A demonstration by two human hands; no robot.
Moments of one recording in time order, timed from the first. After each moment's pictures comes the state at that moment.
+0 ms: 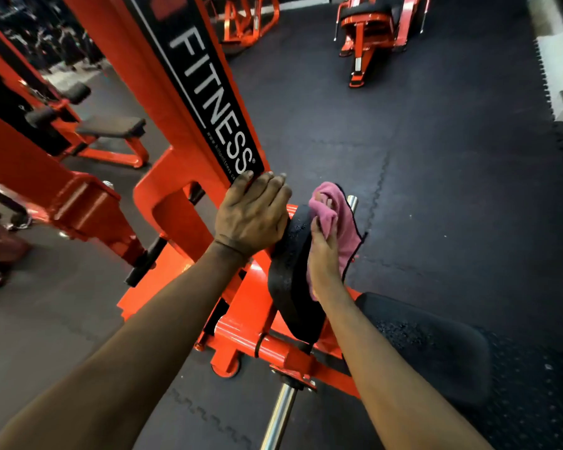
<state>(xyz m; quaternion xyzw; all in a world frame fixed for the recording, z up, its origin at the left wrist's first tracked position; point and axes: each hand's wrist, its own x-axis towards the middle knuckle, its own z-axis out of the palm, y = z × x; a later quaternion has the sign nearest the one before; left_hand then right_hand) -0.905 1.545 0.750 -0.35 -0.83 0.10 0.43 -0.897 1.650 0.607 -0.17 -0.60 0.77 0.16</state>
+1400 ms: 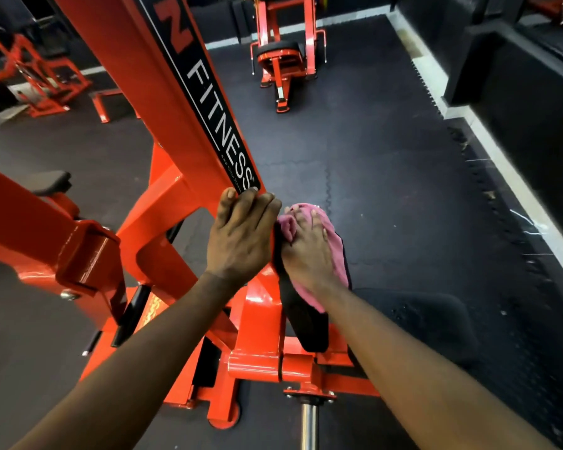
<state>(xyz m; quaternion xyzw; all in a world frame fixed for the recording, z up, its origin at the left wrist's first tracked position) -0.911 1.508 0.755 -0.37 -0.80 0.06 0.46 -0.888 1.635 0.660 -0.16 -0.88 0.42 0.16</state>
